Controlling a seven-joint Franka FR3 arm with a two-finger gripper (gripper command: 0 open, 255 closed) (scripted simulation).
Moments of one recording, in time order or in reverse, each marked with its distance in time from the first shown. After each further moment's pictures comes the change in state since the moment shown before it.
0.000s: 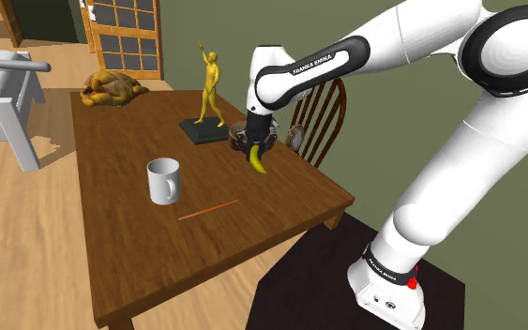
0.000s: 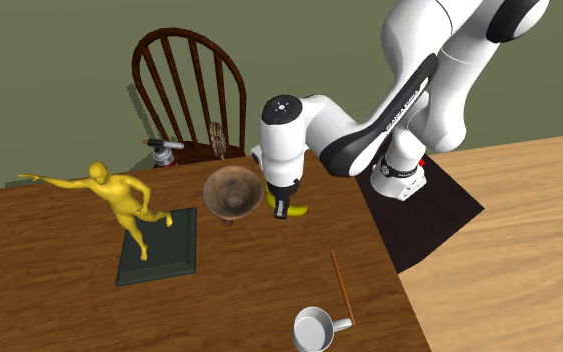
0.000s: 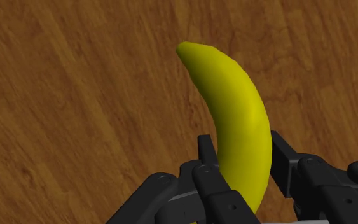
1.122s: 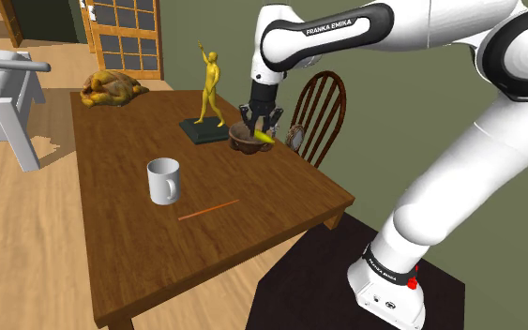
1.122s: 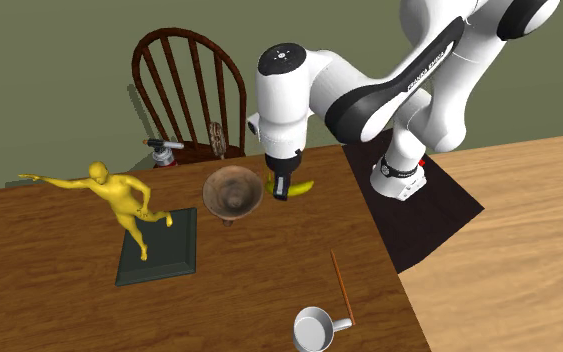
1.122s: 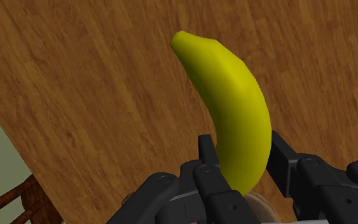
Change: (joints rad) arm -0.002 -0.083 -0.008 0.145 0.012 -0.227 -0.014
